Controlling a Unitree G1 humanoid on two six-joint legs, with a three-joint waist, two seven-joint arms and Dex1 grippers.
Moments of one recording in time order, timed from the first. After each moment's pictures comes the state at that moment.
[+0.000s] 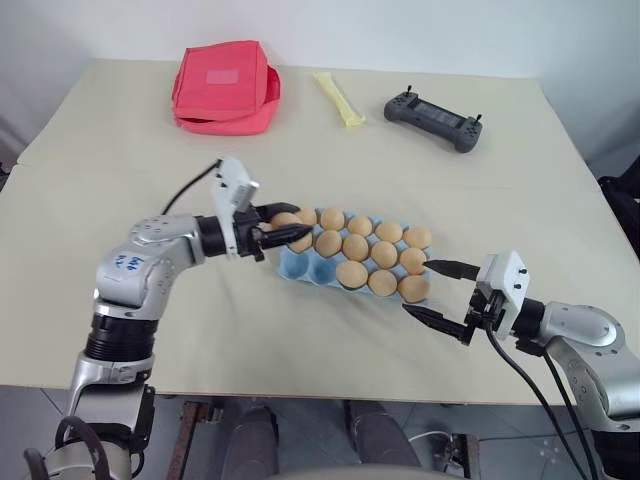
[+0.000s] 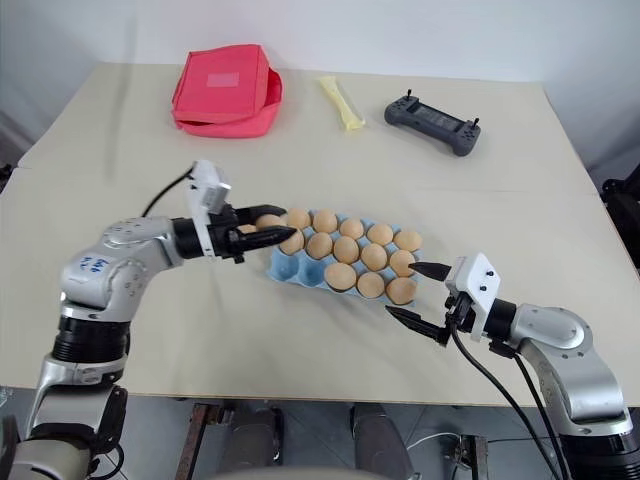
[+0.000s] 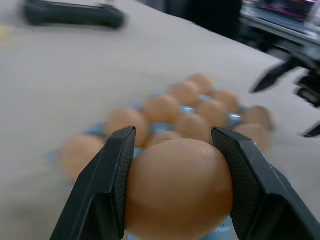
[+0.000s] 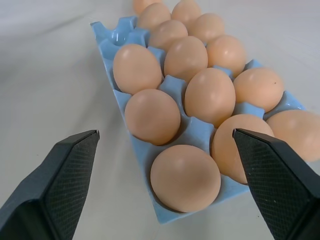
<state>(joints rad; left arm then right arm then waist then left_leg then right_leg) -0.62 0.52 -0.05 -0.07 -0.50 0.71 -0.86 0.00 -0.71 -0.14 -0.36 0.45 0.31 0.93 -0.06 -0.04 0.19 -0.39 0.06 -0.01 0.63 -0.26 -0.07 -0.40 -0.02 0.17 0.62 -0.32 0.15</state>
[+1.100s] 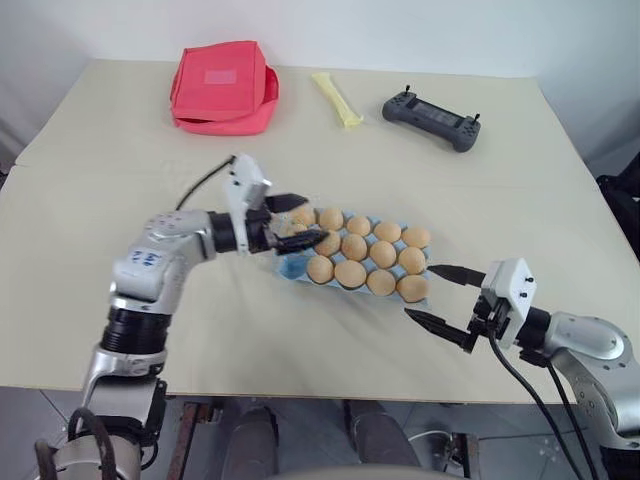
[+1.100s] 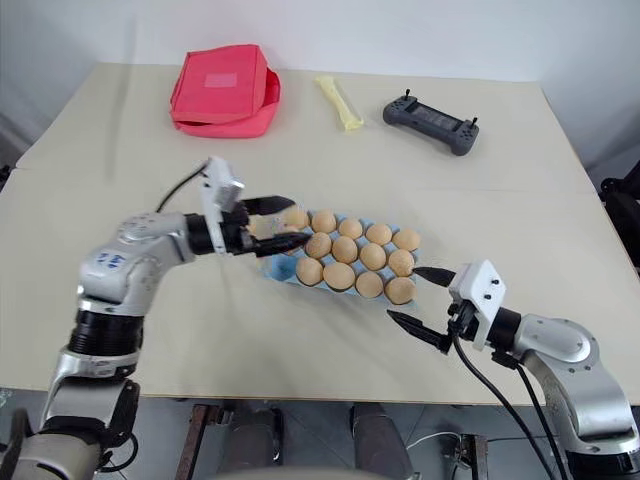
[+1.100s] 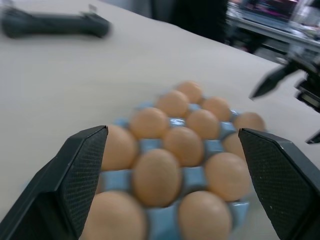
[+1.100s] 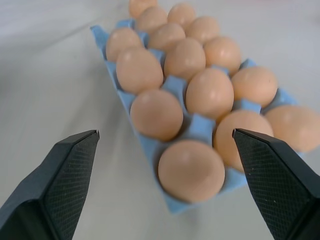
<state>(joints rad) -0.62 0.54 0.06 -0.05 -0.47 0.67 -0.84 0.08 -0.70 -0.17 -0.37 0.47 0.28 0.93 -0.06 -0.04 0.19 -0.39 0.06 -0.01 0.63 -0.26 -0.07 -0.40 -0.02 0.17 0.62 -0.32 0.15</state>
